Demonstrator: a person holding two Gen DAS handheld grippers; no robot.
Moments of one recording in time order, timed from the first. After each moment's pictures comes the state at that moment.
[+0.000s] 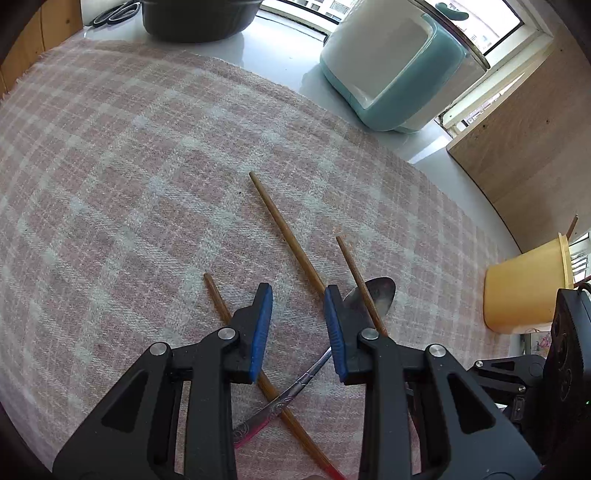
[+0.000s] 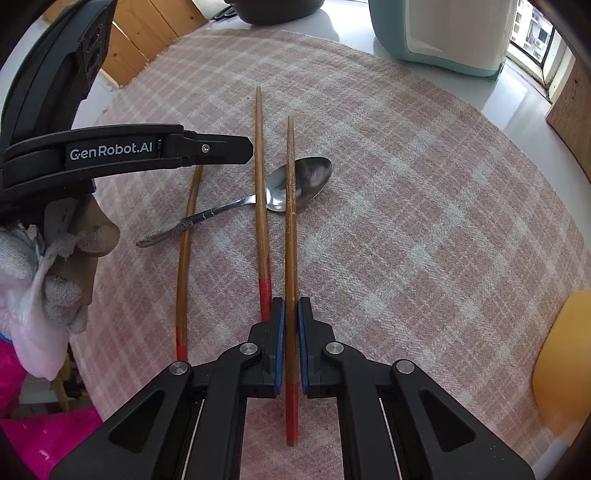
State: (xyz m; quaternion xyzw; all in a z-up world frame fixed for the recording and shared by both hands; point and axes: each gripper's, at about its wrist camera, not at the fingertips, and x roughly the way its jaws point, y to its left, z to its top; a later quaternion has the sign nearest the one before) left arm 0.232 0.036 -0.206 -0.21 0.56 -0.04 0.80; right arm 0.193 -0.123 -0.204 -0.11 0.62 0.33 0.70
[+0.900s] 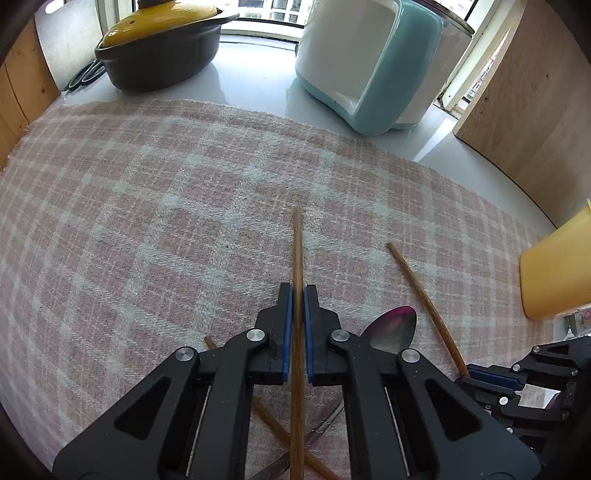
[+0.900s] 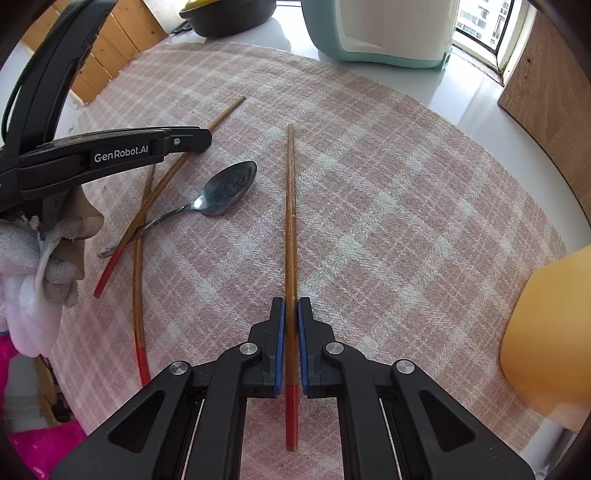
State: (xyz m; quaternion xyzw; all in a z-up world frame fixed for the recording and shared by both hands) left arm 0.254 0.018 -0.206 -0.10 0.55 -0.03 0.83; right arm 0.202 -0.178 -0.180 -0.12 0.61 0.26 0.74
